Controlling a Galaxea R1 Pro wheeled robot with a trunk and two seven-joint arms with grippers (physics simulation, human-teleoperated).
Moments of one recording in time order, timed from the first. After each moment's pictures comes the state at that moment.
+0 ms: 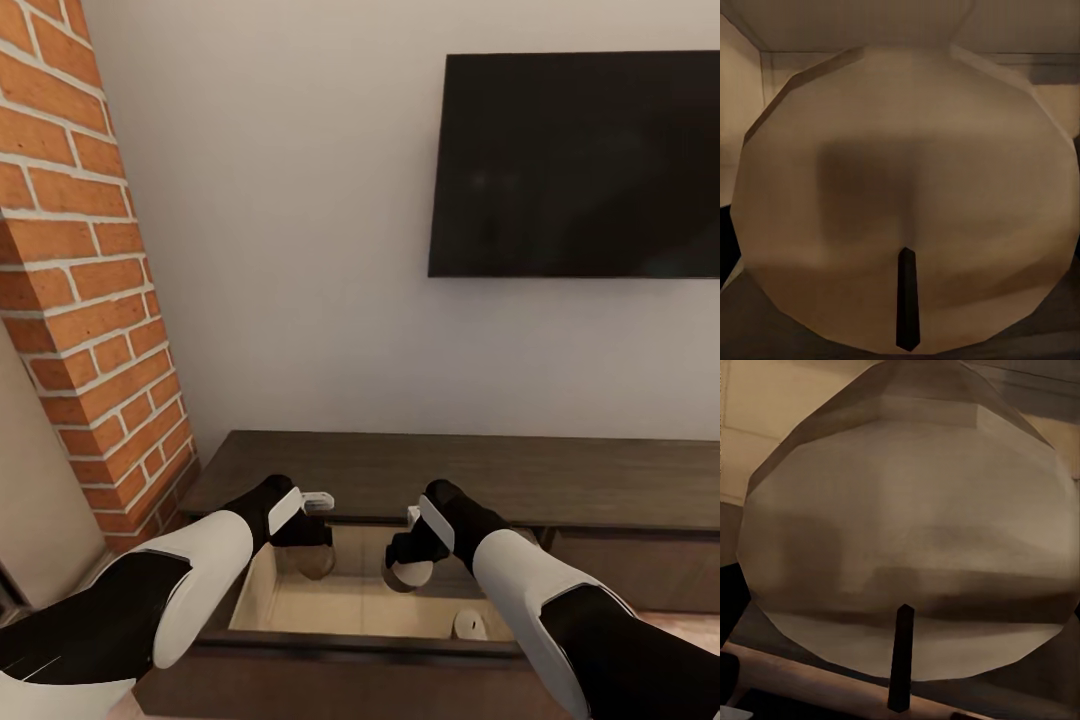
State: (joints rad) left arm -1.07 -0.17 -0.12 -0.07 0.24 0.74 0.09; right arm -0.97 0.14 0.31 -0.29 -0.30 0.96 0.00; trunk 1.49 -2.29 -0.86
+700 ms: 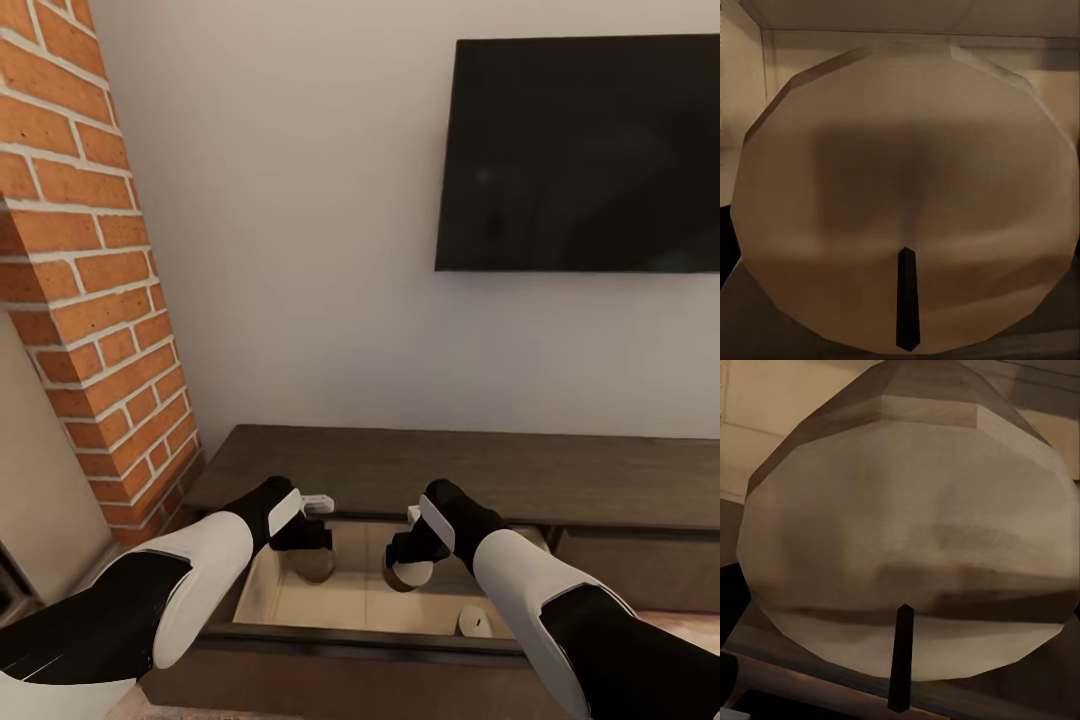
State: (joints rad) left arm -1.07 -0.17 -0.12 -0.06 0.24 0.75 0.09; right arm -0.97 0.14 0.31 -0.28 -0.30 0.96 0.00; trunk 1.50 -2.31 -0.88
